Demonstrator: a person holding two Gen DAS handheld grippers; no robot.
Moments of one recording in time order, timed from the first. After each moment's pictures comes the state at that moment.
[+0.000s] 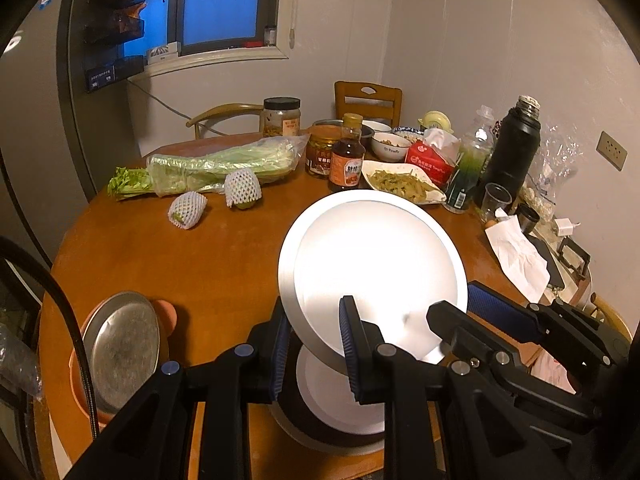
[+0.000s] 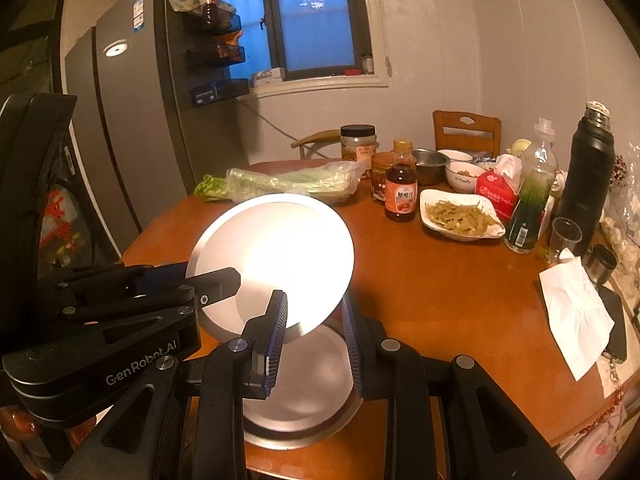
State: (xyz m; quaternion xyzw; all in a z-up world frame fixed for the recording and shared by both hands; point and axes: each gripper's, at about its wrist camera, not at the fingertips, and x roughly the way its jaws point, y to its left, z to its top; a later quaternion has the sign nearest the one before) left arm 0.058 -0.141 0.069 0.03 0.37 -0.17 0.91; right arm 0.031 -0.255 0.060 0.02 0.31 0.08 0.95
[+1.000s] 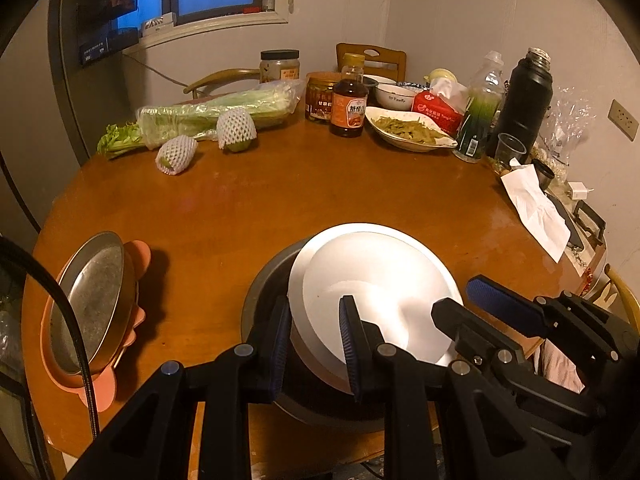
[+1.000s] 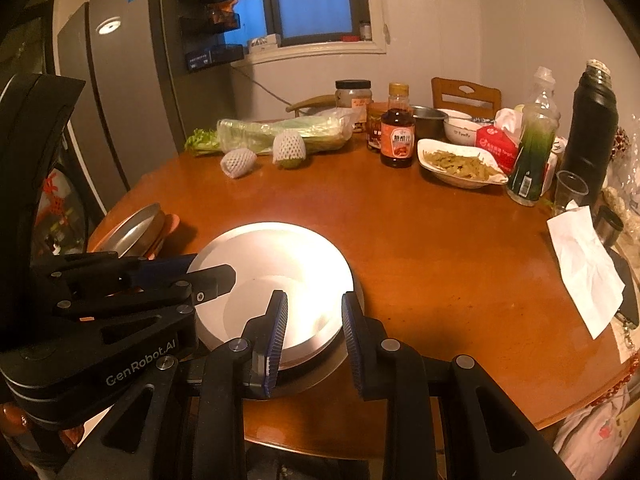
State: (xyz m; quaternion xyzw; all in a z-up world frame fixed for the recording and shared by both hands) left arm 0.056 -0.150 0.008 0.04 0.42 -0.16 0.89; right arm 0.023 -0.258 0.003 0.02 0.36 0.07 0.93
